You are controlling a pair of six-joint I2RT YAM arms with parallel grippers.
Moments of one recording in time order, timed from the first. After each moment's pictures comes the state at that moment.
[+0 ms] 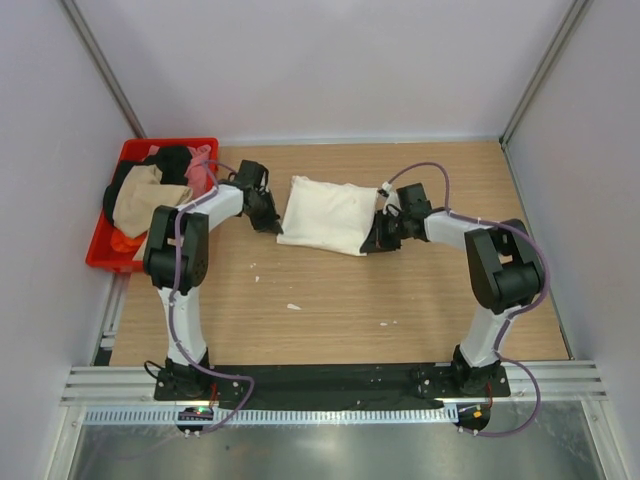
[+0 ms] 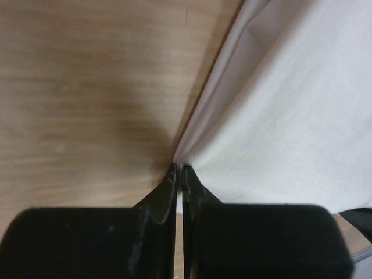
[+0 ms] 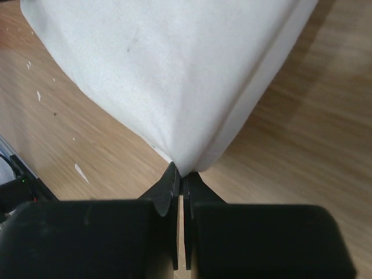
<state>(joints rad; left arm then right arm) -0.24 2.07 1.46 -0.49 0.23 -0.57 0.27 1.85 1.06 -0.18 -0.56 0.36</state>
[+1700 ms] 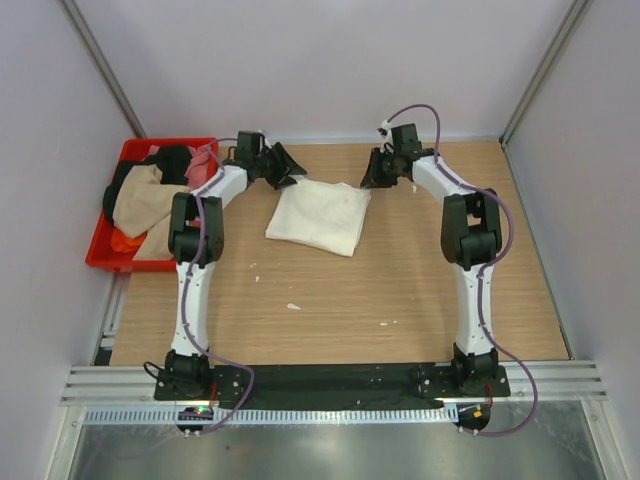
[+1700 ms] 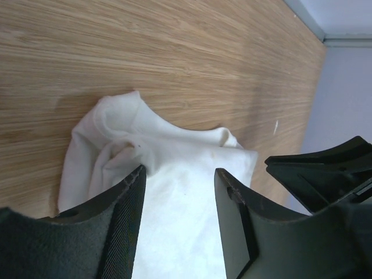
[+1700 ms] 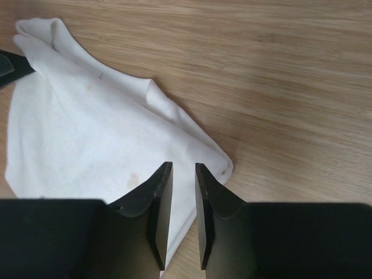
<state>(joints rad) -0.19 2.44 1.95 -0.19 0.51 -0.82 0.22 2.30 1.89 -0.43 -0.35 0.28</state>
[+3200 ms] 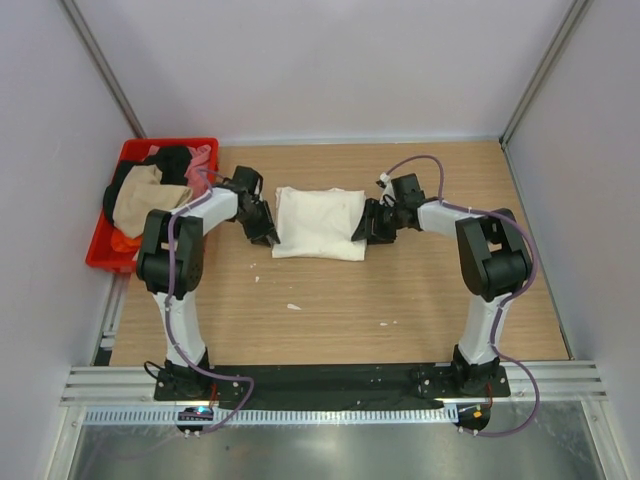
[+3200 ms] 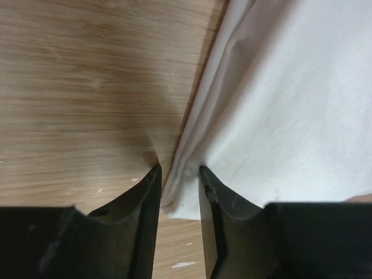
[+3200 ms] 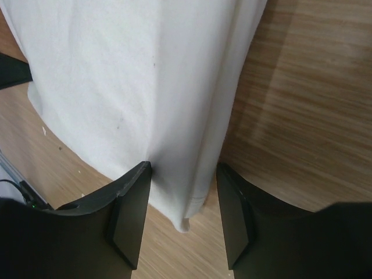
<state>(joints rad) -0.24 1.99 1.36 -0.58 0.23 -0.57 0.29 1.94 1.17 -0.19 -0.50 0.44</state>
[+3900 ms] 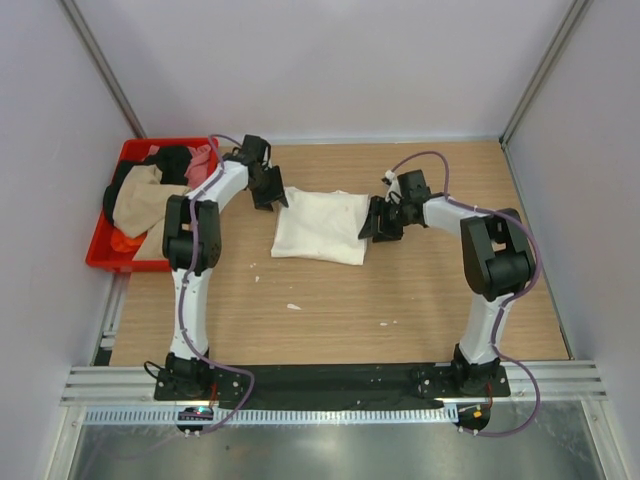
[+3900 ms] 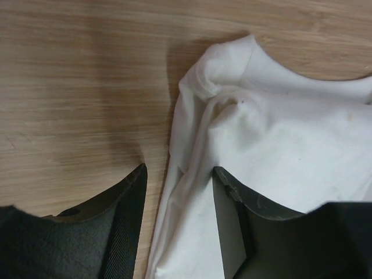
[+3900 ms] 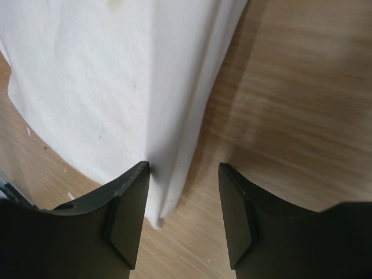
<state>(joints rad) -0.24 2.30 1.87 -0.69 0.19 -0.46 0.26 1.91 1.17 -0.28 -0.50 0.35</state>
